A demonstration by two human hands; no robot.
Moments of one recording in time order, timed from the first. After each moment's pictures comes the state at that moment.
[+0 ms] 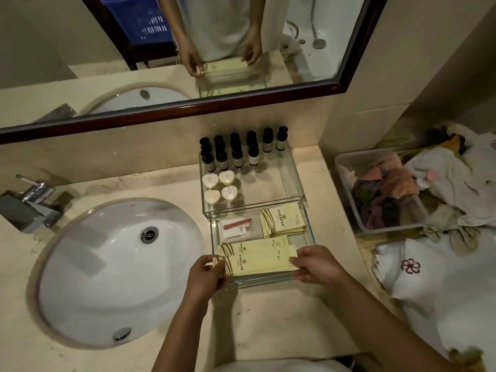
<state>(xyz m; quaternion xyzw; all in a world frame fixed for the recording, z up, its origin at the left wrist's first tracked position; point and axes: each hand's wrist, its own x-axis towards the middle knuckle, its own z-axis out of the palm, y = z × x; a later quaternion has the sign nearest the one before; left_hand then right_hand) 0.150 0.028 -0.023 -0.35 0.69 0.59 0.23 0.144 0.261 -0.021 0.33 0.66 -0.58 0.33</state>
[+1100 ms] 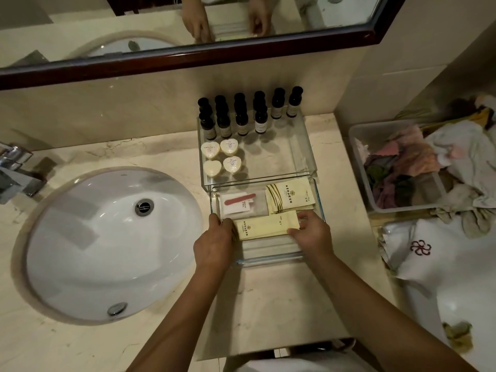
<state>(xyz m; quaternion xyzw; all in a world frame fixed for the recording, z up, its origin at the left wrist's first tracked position) 0.125 0.043 -0.053 -0.02 0.97 0.07 0.24 0.130 0.237 -0.092 0.30 0.83 -0.45 0.16</state>
